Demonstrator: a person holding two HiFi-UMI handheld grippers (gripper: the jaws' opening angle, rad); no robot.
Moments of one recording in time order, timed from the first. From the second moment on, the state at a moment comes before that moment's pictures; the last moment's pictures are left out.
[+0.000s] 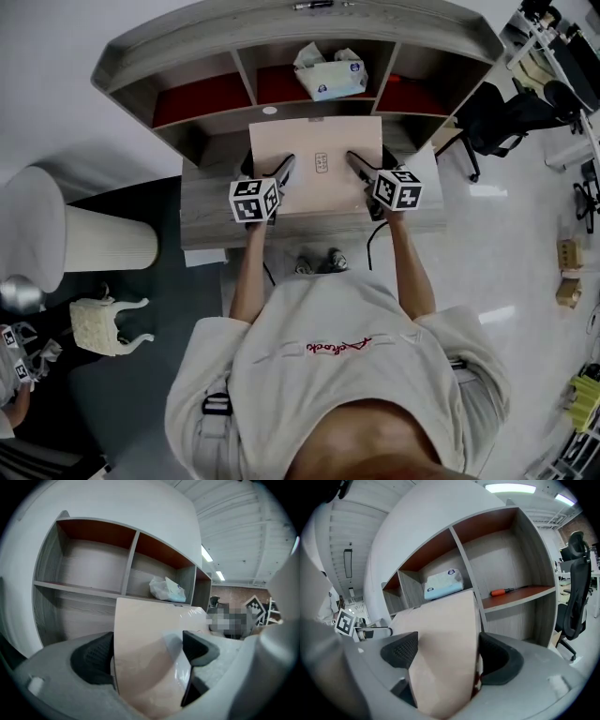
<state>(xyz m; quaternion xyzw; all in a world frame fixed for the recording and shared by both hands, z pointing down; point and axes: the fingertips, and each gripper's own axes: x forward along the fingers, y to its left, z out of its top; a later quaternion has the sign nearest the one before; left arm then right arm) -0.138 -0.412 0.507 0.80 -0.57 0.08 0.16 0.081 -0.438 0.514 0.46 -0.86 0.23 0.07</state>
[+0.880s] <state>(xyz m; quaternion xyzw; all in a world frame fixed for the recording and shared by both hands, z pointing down) -0.133 -0.422 0.471 0.81 -0.57 0.06 0.13 0.084 -0.449 0.481 0.46 -0.87 0.19 0.05</state>
